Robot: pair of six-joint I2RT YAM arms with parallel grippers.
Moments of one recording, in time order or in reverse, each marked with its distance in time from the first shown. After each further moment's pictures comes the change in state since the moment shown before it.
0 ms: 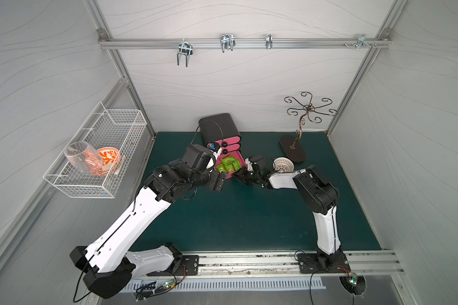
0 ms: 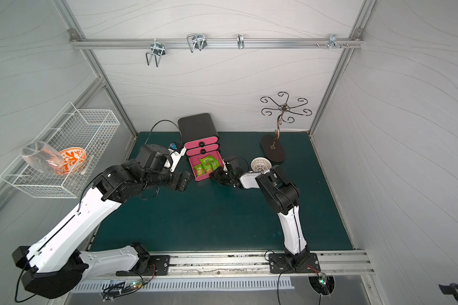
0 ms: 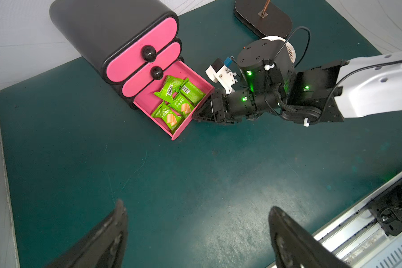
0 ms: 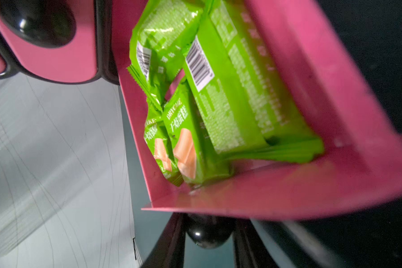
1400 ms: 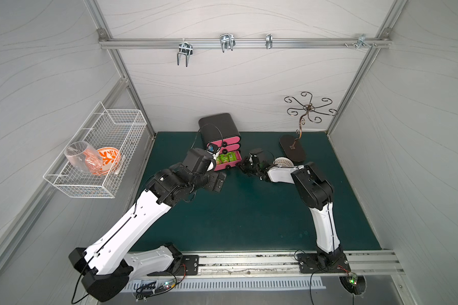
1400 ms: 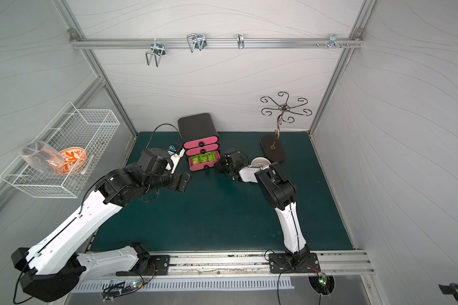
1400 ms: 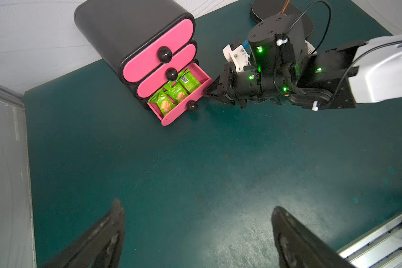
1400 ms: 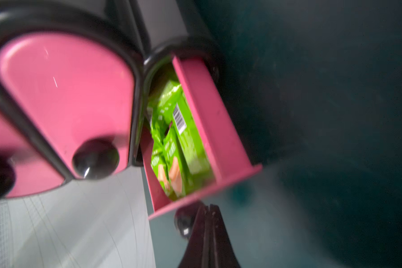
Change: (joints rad) left arm -0.010 -0.032 -0.075 0.060 -0.092 0.004; right arm -0.043 0.113 0.167 0.037 0.135 0.182
